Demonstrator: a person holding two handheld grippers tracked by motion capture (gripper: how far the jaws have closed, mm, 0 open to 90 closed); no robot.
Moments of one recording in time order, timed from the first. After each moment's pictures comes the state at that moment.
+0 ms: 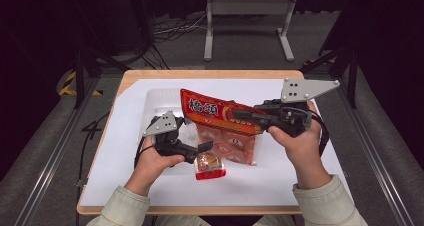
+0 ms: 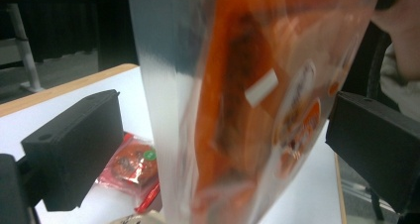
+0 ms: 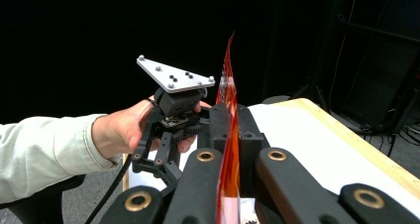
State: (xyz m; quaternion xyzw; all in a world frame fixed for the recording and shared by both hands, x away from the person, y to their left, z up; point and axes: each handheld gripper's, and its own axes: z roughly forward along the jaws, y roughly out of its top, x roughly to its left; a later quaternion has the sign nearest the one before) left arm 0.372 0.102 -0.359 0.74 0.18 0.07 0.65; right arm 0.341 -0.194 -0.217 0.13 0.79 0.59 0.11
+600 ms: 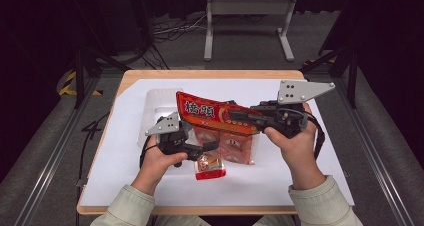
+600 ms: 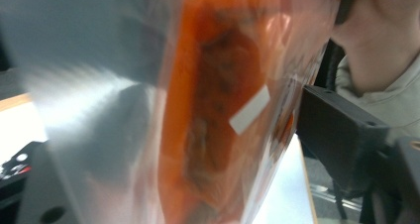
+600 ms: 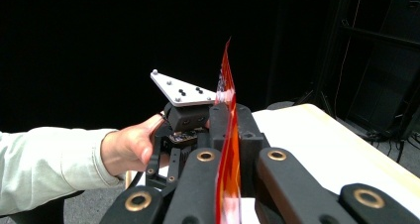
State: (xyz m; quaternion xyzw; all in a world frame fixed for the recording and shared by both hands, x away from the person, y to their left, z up) left arm 0.380 0.093 -0.371 0.72 0.13 0.01 0.68; right arm 0.342 -0.189 -0.223 0.13 0.78 0.61 0.10
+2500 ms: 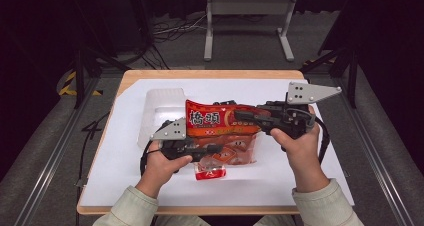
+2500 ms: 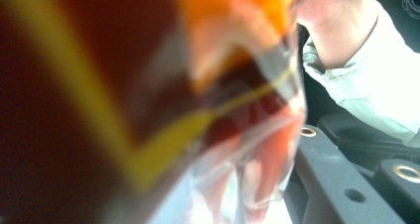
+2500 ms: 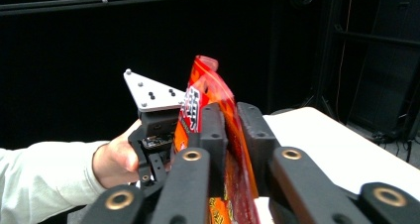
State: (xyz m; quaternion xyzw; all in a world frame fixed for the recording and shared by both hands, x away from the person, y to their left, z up) left arm 0.359 0.087 -0.353 0.76 0.10 -0.01 0.64; right arm 0.345 -0.205 -0.235 0.15 0.75 0.63 0.10
